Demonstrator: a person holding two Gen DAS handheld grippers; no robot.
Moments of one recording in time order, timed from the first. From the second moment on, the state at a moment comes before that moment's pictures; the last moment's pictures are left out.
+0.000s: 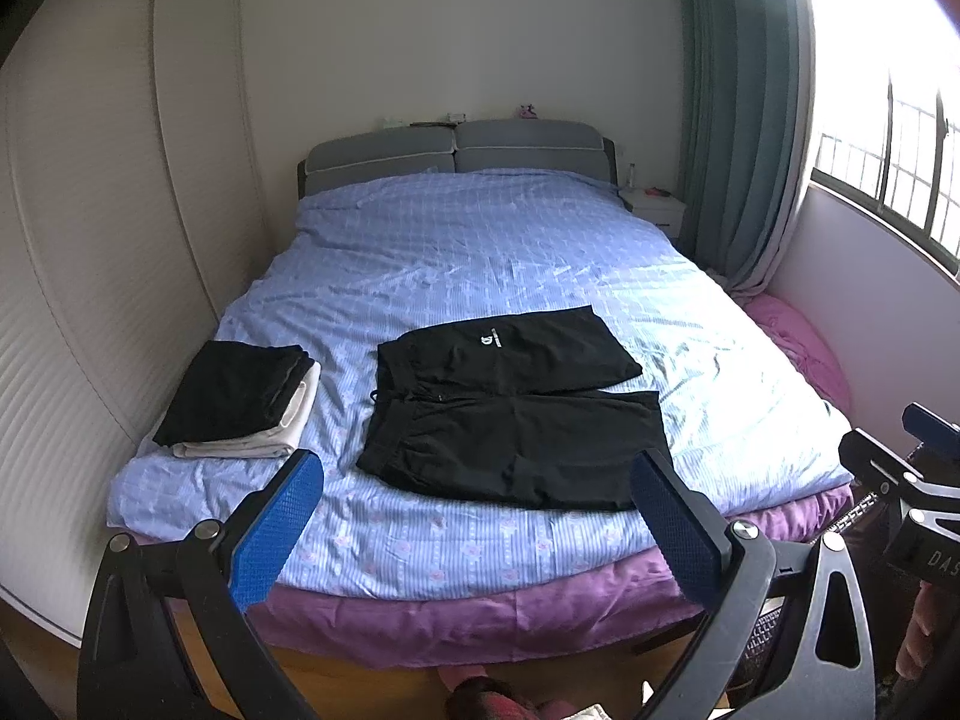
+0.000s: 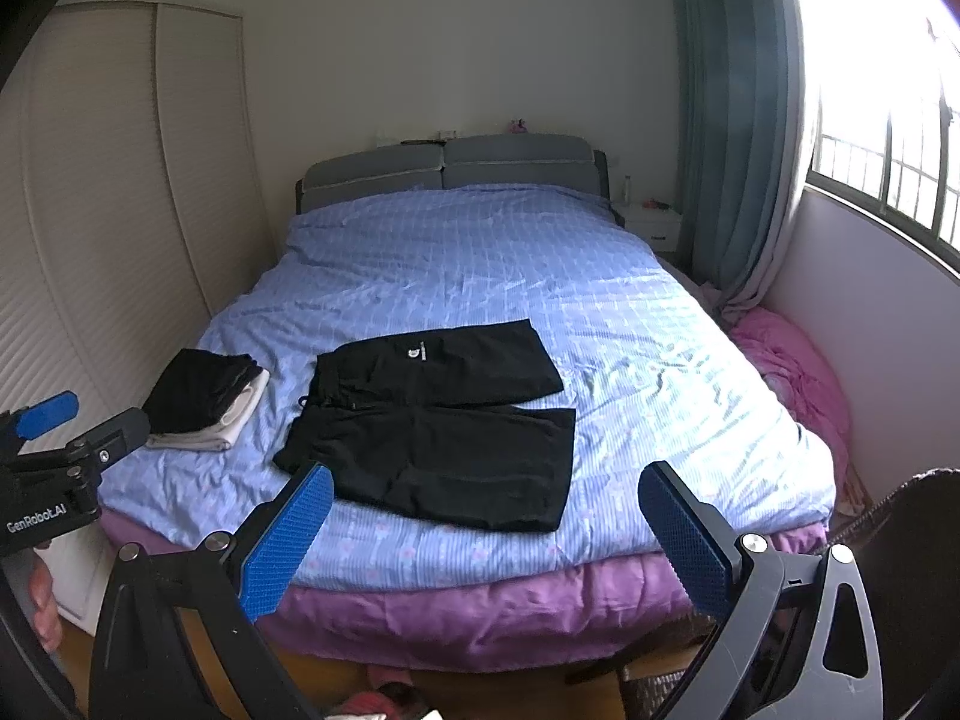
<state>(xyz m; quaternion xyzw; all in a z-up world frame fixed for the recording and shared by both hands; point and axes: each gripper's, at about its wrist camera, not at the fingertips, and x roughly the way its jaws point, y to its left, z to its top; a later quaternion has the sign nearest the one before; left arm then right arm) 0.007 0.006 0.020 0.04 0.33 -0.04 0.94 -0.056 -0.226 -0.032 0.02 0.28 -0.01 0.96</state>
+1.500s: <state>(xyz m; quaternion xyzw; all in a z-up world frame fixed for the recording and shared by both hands) 0.016 0.010 0.024 0.04 0.32 -0.04 0.95 -0.051 -0.223 -0.026 0.01 0.27 -0.01 0.96</state>
